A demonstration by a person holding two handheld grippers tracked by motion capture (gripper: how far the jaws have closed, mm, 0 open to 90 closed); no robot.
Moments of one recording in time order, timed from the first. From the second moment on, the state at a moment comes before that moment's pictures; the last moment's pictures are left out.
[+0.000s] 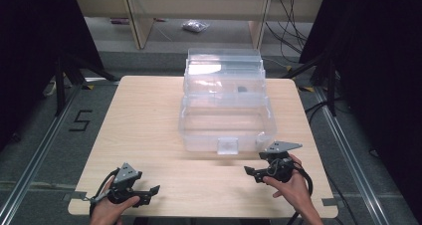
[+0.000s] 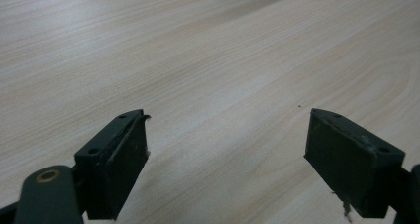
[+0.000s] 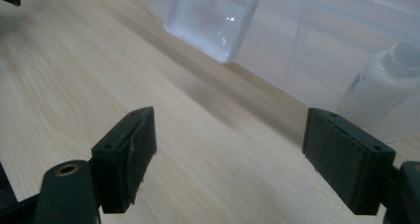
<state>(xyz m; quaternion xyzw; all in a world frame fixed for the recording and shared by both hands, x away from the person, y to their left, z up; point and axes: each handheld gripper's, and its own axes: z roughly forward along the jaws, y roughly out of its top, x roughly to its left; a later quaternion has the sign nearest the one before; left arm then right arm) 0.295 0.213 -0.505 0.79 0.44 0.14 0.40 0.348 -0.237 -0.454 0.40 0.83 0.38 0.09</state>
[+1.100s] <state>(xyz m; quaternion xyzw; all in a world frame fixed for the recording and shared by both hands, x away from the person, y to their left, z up) 0.295 0.213 -0.505 0.79 0.44 0.13 0.40 0.314 -0.250 -0.480 0.41 0.82 0.39 0.09</state>
